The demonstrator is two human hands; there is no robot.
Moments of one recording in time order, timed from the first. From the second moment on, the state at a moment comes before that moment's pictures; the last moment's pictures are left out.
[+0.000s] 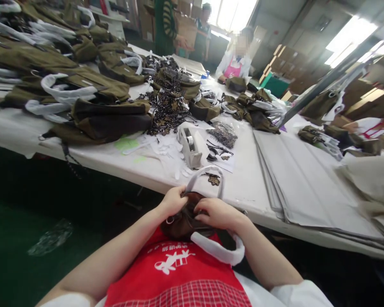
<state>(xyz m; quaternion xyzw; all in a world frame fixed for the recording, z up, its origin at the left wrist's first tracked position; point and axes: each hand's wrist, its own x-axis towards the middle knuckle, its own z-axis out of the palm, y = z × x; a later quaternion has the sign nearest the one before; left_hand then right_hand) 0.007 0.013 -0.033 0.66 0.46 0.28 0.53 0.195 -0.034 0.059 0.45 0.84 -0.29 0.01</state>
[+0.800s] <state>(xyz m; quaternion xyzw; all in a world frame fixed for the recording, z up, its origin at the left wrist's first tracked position) 0.008 -0.001 -0.036 0.60 0.46 0.30 0.58 0.288 0.067 -0.018 0.69 0.71 -0.14 -0.04</state>
